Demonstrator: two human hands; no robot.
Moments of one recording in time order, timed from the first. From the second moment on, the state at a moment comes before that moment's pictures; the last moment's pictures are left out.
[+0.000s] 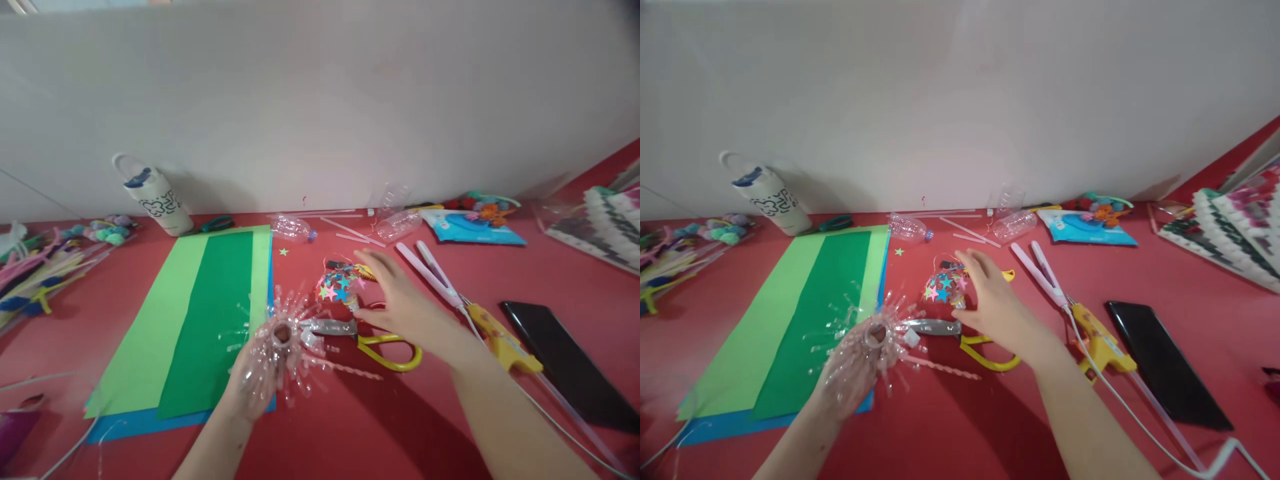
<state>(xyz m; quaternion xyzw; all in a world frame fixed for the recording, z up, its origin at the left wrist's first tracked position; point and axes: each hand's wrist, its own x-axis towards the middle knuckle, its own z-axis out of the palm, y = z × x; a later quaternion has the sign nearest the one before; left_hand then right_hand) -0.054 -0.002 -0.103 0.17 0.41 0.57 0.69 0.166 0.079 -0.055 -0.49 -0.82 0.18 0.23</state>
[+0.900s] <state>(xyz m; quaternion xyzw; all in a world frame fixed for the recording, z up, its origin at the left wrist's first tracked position) -0.047 -0.008 -0.095 0.13 0.40 0.55 0.72 0.141 0.026 0.002 -0.38 -0.83 0.28 0.31</state>
